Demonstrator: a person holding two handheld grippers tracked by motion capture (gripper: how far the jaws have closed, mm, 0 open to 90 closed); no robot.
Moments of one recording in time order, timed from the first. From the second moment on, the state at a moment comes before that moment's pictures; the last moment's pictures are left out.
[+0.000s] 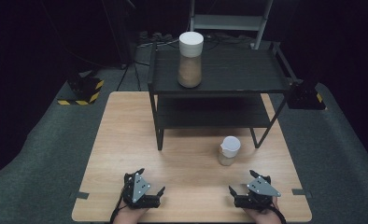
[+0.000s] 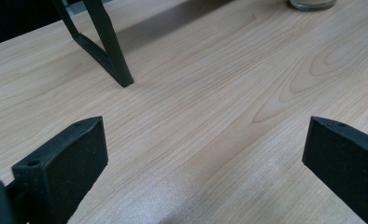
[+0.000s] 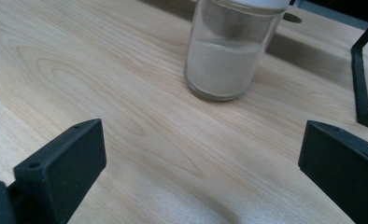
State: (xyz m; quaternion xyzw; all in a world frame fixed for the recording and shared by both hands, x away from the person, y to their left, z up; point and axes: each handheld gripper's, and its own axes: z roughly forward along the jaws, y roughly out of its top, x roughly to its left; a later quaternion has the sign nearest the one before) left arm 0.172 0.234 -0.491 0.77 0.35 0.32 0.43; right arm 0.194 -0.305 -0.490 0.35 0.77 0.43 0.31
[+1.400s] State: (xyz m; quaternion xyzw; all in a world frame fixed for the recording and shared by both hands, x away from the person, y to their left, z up) left arm 0.174 0.238 -0.490 0.78 0.34 0.31 0.43; right arm 0.209 -0.298 -0.480 0.35 0.73 0.49 0.33
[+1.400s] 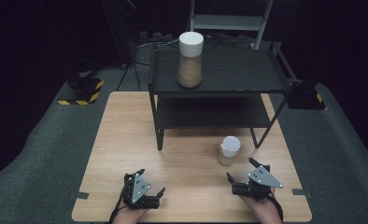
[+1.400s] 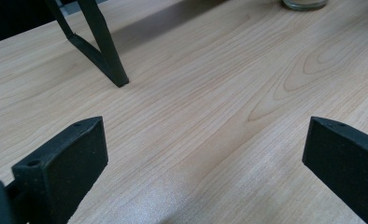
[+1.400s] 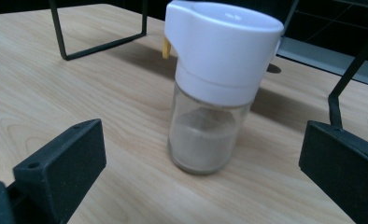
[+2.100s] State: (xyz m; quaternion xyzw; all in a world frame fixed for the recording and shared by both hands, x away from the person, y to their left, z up) left arm 0.175 0.238 -0.489 0.78 0.34 0.31 0.43; right arm 0.247 -0.285 -0.482 0.37 0.71 0.50 0.32
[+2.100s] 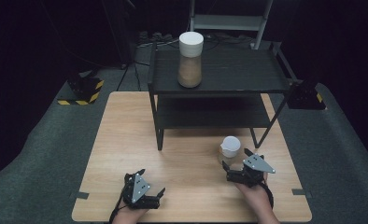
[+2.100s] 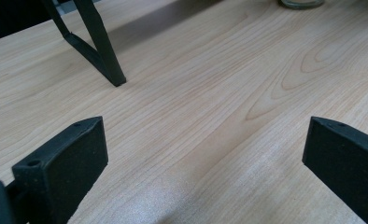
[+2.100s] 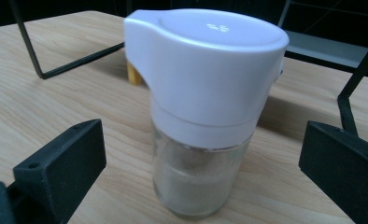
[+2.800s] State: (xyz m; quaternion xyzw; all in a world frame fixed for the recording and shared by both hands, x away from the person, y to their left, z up) left arm 0.175 0.239 -0.490 0.78 0.34 0.31 0.43; right arm 0.270 -0.290 -0.499 0.37 0.70 0.54 0.30
